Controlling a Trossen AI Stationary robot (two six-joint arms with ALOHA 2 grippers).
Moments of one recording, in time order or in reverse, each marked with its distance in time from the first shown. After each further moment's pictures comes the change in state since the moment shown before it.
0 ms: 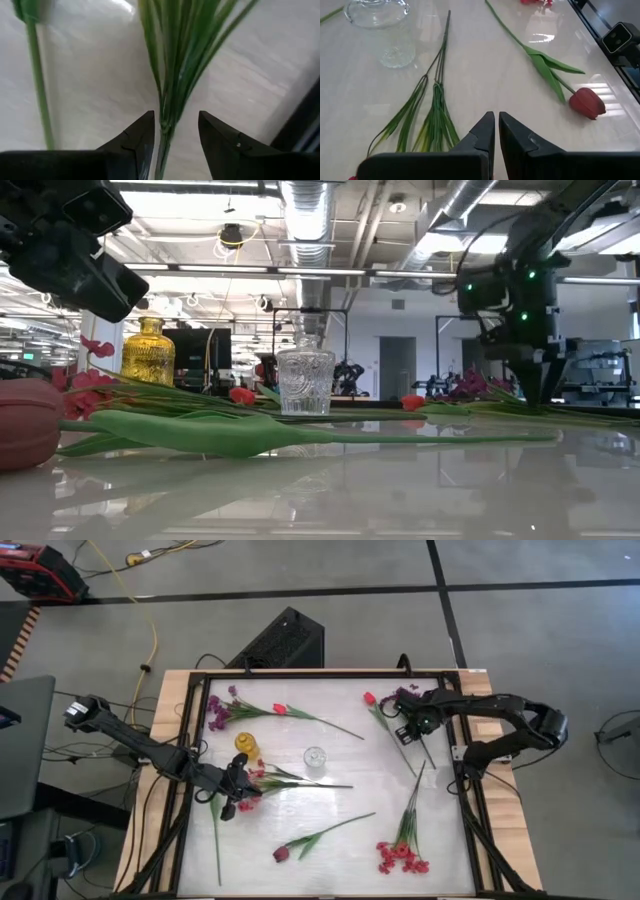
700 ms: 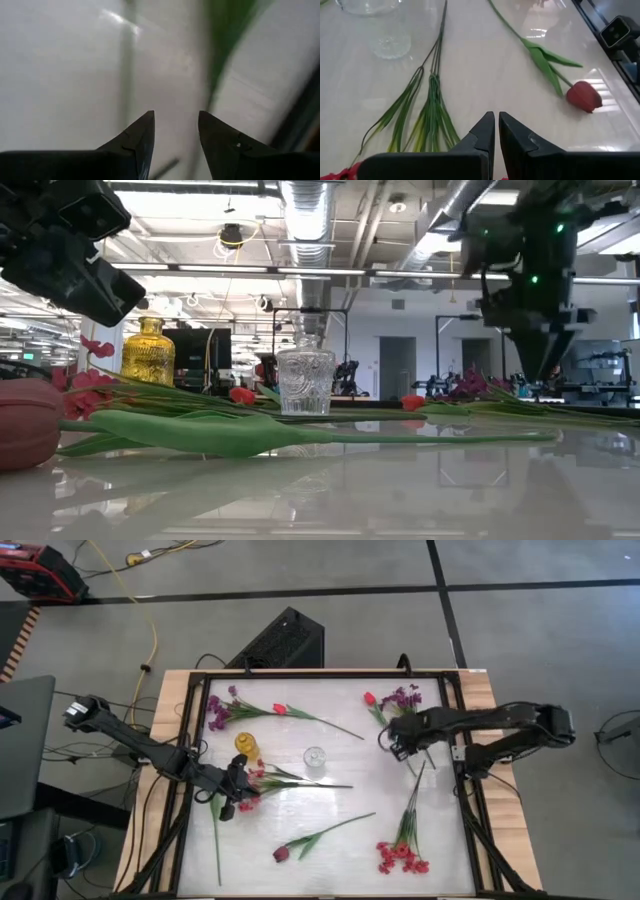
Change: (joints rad) left arm 0.000 0.000 0.000 -0.021 0.023 -0.021; right arm 0.356 -0.117 0.056 -0.163 0.089 0.323
